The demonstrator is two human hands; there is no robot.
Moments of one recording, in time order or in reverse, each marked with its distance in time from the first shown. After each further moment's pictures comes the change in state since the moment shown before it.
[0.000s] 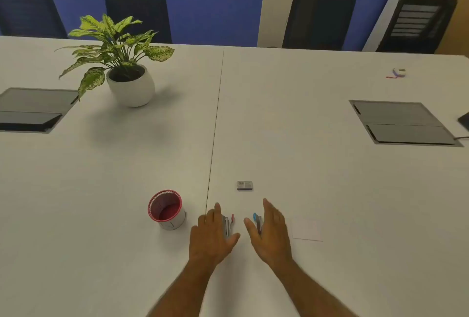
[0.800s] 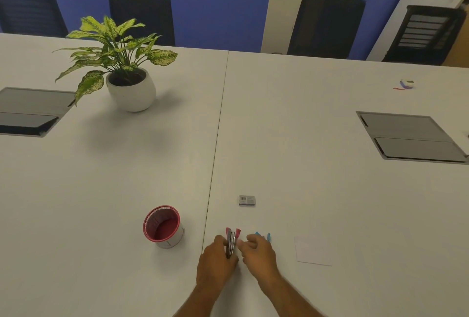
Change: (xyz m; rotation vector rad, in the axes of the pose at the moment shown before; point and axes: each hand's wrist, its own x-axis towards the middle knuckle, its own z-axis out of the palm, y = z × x) left_hand 0.017 0.008 0.020 -0.446 -0.115 -0.210; right_hand 0.025 -0.022 0.027 0.546 -0.243 0.483
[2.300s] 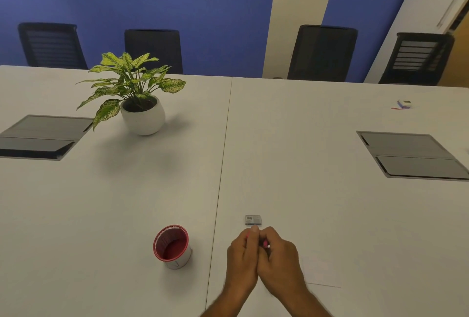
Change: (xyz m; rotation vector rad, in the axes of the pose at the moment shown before) left_hand -0.040 0.079 -0.041 -0.830 0.103 0.295; right_hand -0.065 -0.059 -0.047 -0.279 0.182 -0.753
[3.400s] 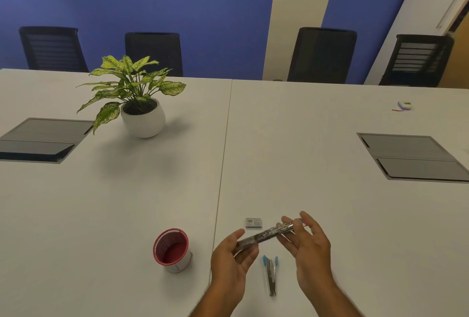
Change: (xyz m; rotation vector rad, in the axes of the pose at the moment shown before) left_hand 0.009 0.009 -0.021 -0.705 0.208 -0.572; right_hand 0.024 0.006 -0.040 1.087 0.327 0.499
